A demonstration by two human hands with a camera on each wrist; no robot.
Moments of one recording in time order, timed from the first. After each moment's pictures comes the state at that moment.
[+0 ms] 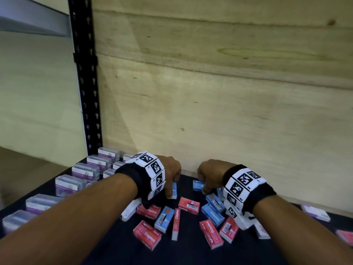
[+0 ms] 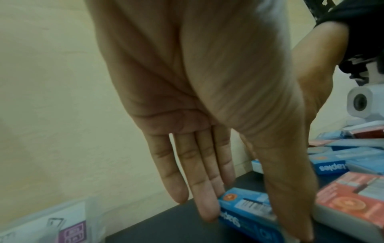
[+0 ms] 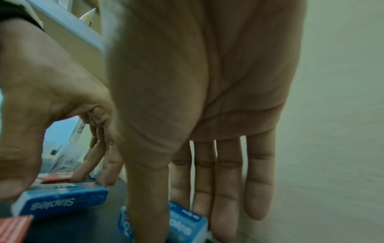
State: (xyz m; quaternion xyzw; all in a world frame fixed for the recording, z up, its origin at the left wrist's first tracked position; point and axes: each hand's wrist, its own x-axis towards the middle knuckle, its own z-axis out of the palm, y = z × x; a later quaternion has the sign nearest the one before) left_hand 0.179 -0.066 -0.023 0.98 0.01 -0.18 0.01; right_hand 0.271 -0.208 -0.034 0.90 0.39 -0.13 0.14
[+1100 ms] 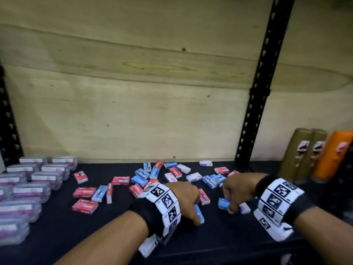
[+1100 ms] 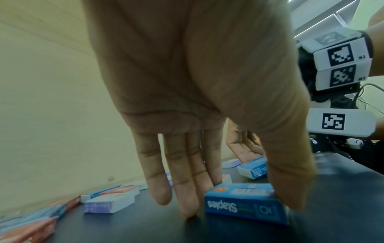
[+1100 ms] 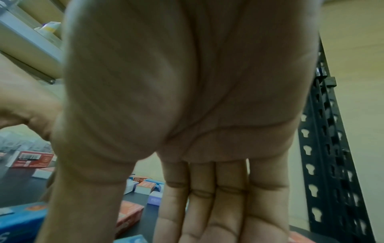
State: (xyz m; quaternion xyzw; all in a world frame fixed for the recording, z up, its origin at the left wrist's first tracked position) left_hand 0.098 -0.317 -0.049 0.96 -0.23 -0.15 0.00; right_hand 0.134 -0.511 -0.020 0.96 0.16 -0.20 0.11
